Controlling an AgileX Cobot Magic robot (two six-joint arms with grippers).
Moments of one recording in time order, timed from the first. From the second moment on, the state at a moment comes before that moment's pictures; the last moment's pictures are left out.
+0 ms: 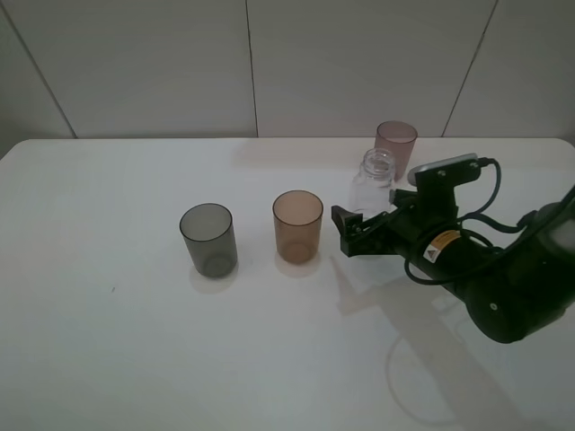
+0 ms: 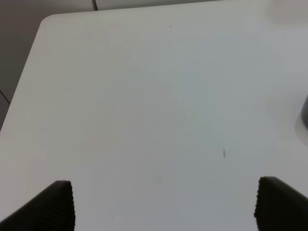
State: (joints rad) left arm -0.09 -0.01 -0.50 0.11 1.05 -0.02; right arm 0.50 2.05 -0.41 0.08 -1.21 0.05
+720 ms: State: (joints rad) left arm -0.09 -0.01 -0.50 0.11 1.05 -0.02; right arm 0.50 2.19 -0.53 0.17 -1.21 0.04
